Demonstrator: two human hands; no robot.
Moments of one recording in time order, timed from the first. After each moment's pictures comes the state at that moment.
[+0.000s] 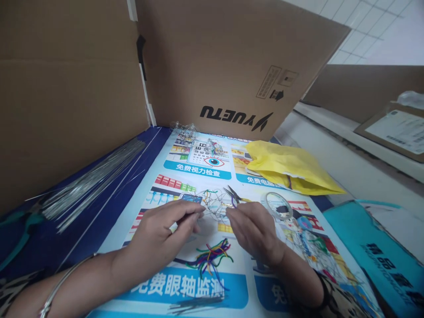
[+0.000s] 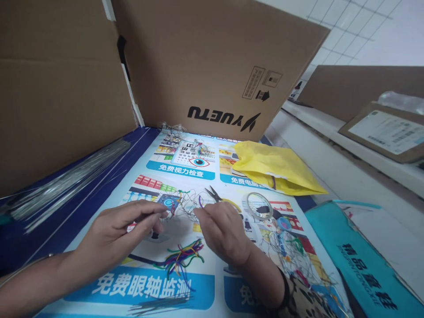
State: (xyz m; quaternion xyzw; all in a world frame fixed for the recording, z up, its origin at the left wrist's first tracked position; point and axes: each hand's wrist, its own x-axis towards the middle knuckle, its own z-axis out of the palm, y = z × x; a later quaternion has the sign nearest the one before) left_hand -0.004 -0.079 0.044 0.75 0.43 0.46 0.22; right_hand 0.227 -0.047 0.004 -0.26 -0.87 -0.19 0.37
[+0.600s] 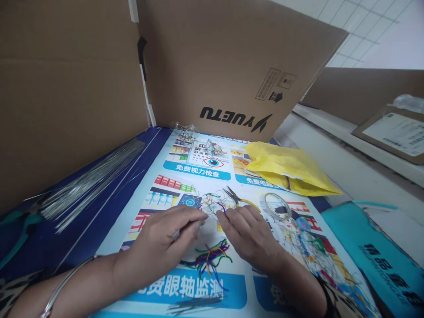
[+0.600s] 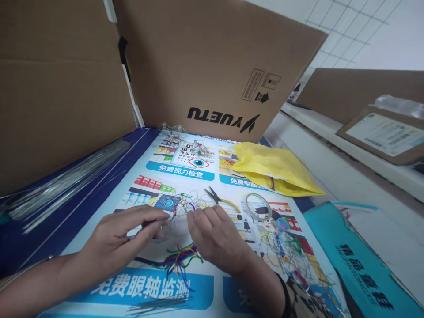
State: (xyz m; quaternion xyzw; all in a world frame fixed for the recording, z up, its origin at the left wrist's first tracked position) left_hand -0.004 -0.082 0.035 0.79 0.40 0.44 0.15; right_hand 0.213 -0.060 0.026 -0.26 -0.92 -0.26 0.17
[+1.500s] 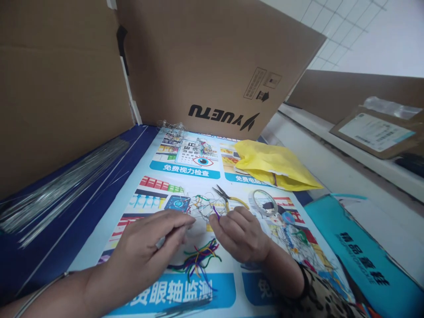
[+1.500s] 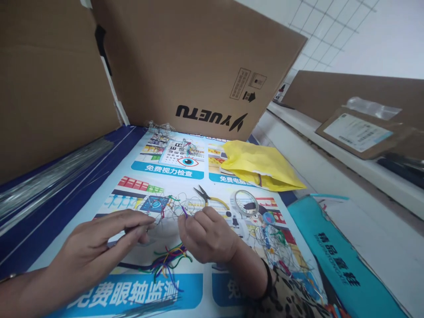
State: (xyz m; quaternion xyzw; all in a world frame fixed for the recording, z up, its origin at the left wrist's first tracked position) left_hand -0.003 -0.084 0.039 0.80 0.40 0.42 0.14; right_hand 0.228 -0.051 0.021 -0.16 -0.91 -0.29 0.24
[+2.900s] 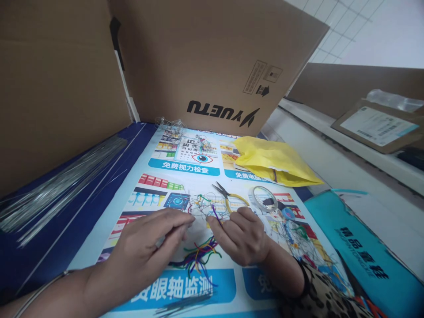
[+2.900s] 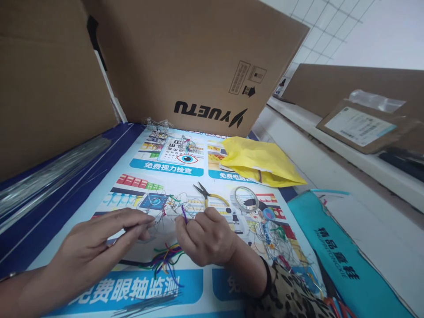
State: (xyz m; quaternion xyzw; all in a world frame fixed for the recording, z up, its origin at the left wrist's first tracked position) left_hand -0.003 -0.083 0.035 0.81 0.39 0.42 0.13; right_hand 0.227 -0.058 0.019 -0.17 -0.90 -0.31 0.24
